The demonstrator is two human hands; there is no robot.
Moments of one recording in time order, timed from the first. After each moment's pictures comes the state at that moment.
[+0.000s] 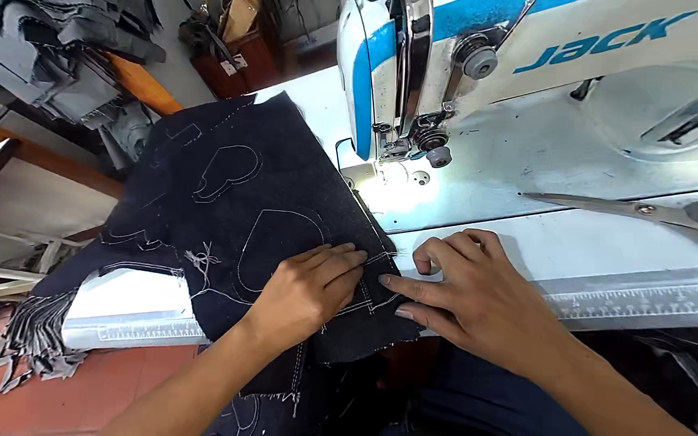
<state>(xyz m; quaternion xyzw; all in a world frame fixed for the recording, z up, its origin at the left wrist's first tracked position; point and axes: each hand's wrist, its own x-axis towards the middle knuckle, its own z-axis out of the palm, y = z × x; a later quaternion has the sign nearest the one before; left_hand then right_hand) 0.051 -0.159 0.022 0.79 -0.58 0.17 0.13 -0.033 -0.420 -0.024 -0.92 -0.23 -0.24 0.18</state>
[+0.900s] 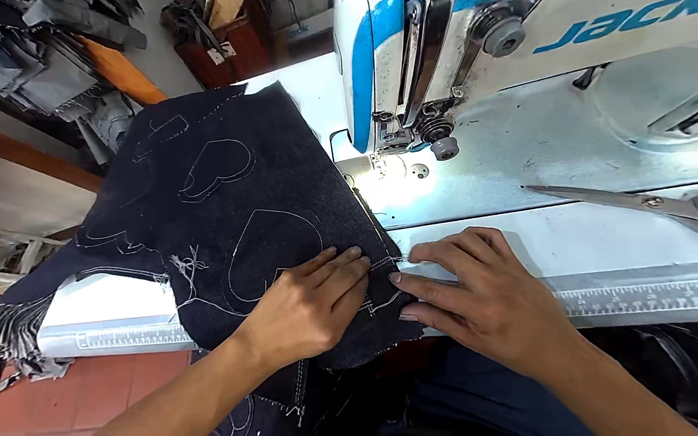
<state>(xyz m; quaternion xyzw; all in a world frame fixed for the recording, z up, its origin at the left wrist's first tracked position) 0.042 -0.165 0.023 0.77 -0.61 0.17 0.10 -0.036 -0.426 -0.027 -0.91 -0.24 -0.27 0.20</state>
